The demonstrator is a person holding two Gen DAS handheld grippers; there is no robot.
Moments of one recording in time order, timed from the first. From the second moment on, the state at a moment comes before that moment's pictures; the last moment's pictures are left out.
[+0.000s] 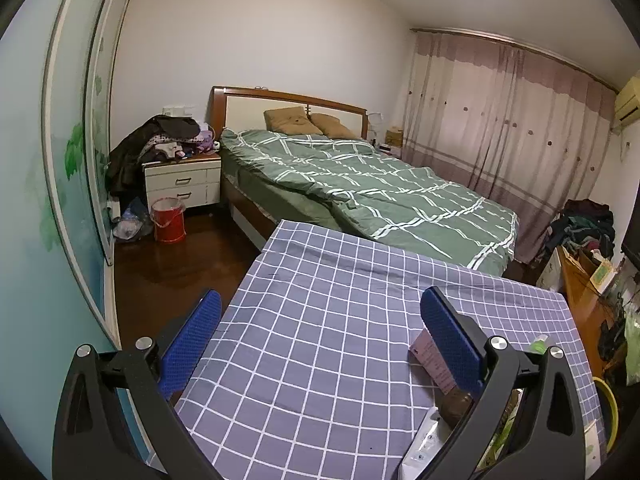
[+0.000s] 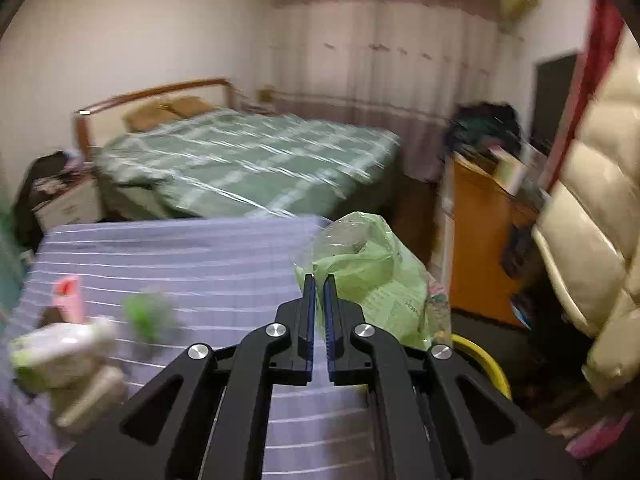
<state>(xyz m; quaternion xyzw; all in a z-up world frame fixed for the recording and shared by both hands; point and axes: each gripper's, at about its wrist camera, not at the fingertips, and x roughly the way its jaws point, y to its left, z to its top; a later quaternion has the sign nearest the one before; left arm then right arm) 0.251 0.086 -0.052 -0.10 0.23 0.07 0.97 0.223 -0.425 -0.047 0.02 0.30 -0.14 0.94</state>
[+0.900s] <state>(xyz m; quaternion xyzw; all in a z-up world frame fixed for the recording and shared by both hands) 0.232 0.018 -0.042 -0.05 0.23 -0.21 0.95 0.213 -0.504 -0.116 0.19 0.30 -0.22 0.91</state>
